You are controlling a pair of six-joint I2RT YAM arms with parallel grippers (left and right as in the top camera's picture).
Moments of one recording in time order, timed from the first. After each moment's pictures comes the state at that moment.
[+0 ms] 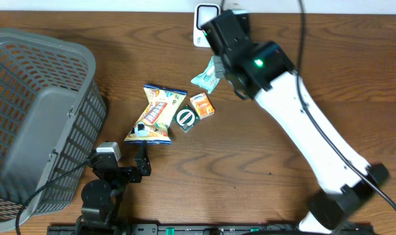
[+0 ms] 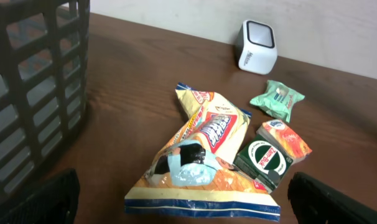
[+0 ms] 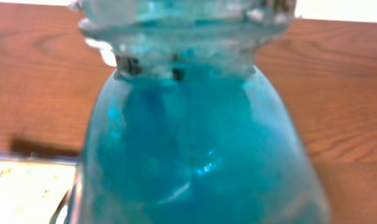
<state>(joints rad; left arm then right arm) -0.15 0.01 0.12 -0.39 0.00 -0.28 0.62 1.80 1.93 -1.09 0.50 0.45</state>
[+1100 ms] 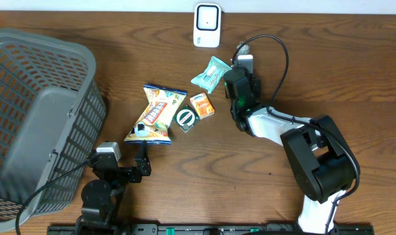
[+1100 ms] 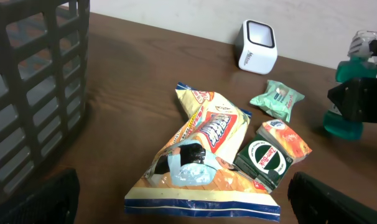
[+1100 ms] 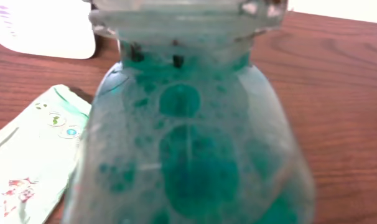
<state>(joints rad) -0.15 0.01 0.12 -0.39 0.00 -0.28 0.49 1.99 1.02 0.37 0.55 0.19</state>
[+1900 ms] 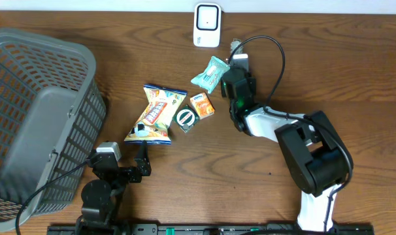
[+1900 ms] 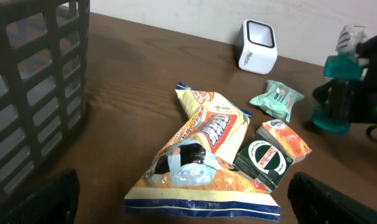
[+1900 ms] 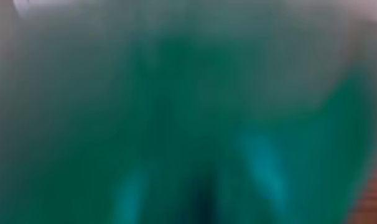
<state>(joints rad) -0.15 0.01 0.12 -0.39 0.00 -0.28 0.49 2.06 1.03 0.47 0.47 0.17</state>
